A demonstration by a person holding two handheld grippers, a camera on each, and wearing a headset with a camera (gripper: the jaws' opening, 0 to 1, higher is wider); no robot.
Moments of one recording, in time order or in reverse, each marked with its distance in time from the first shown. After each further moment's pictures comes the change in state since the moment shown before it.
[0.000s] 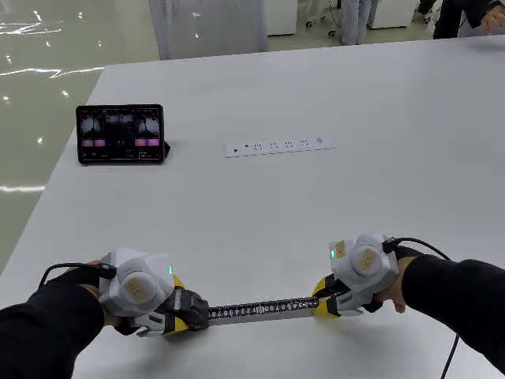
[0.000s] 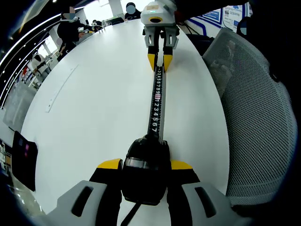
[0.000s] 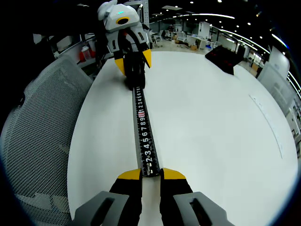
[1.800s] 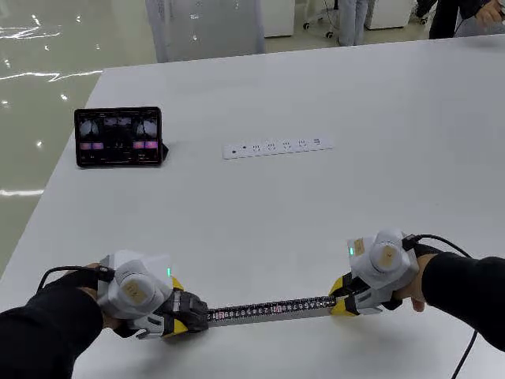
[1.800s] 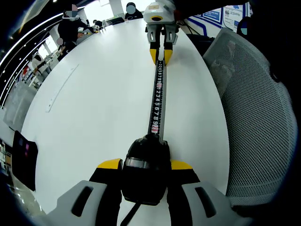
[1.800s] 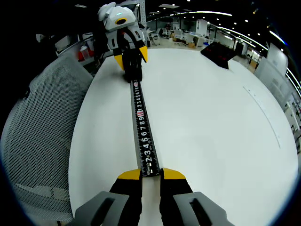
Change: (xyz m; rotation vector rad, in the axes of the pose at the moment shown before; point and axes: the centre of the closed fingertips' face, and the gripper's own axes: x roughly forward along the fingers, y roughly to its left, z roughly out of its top) left arm -0.001 -0.001 0.000 -0.002 0.000 0.003; right arm -0.021 -0.004 -0.026 0.024 0.019 -0.004
